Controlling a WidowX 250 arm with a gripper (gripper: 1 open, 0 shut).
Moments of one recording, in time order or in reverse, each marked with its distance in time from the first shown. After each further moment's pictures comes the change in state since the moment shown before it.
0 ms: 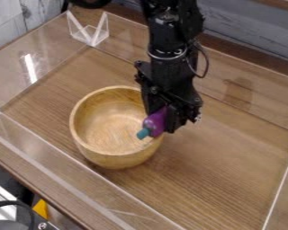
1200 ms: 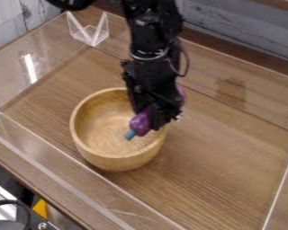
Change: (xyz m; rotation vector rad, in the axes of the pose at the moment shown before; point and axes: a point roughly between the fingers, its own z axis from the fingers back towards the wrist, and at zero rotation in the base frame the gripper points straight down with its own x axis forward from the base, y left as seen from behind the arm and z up) arm -0.019 0.035 -0.005 0.038 0.022 0.049
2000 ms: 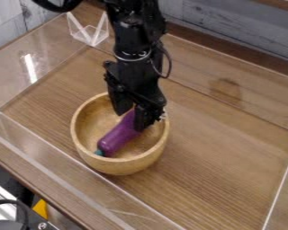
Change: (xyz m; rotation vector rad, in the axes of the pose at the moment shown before) arm -0.009 0.010 -0.003 0.020 0.033 0.030
